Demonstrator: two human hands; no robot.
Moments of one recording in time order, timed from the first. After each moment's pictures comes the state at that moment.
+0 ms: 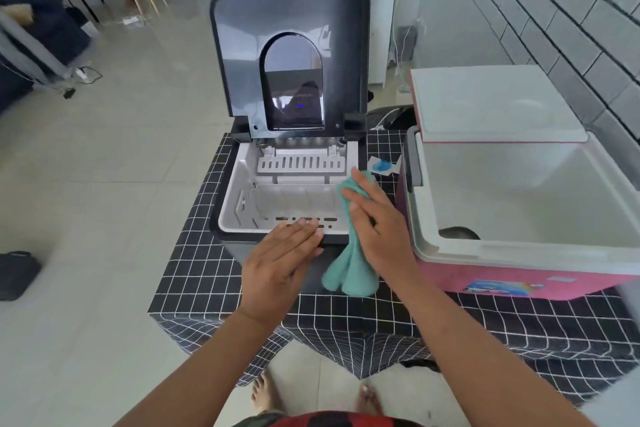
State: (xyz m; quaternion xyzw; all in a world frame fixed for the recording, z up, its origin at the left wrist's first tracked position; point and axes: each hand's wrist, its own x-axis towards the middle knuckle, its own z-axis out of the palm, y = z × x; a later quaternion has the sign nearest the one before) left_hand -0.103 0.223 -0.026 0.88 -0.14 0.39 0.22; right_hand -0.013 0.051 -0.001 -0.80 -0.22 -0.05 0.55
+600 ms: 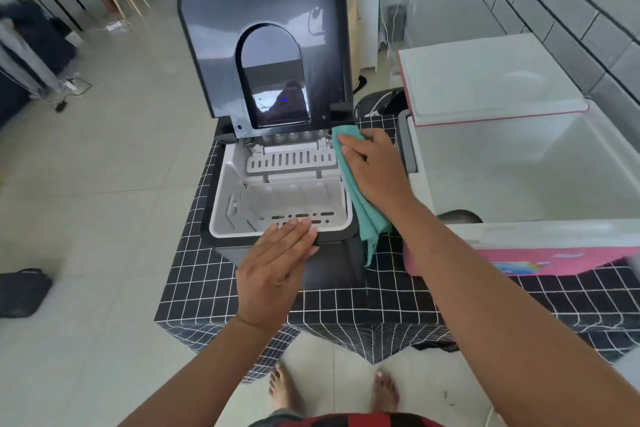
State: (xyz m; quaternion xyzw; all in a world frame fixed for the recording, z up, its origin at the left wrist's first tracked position) left_hand -0.108 0.217 -0.018 0.89 -0.12 0.38 0.23; right_hand 0.063 0.061 0.023 -0.87 -0.16 -0.04 0.46
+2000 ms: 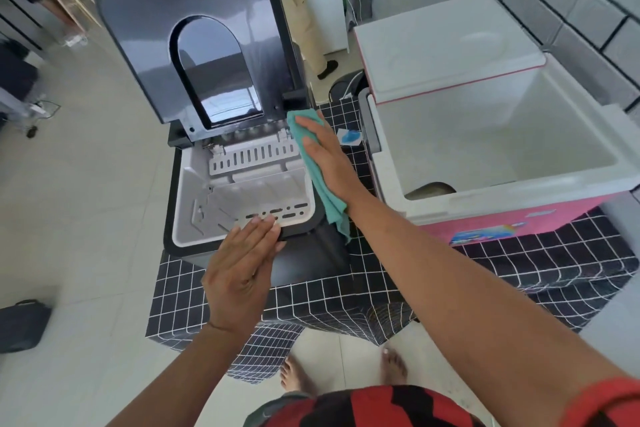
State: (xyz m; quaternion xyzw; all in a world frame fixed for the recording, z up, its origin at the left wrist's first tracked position) left_hand -0.108 0.218 -0.021 0.89 -0.12 0.37 0.22; right_hand 0.056 0.069 0.004 -0.70 -0.15 0.08 0.69
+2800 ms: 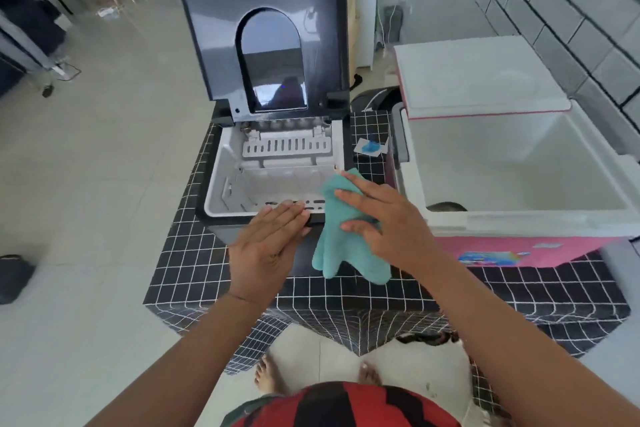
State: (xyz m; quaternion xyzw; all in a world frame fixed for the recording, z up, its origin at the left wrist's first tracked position) left_hand -0.109 0.217 -0.014 0.89 -0.12 0.38 0.22; right_hand -0.028 0.003 0.001 -0.84 -0.36 -0.11 0.39
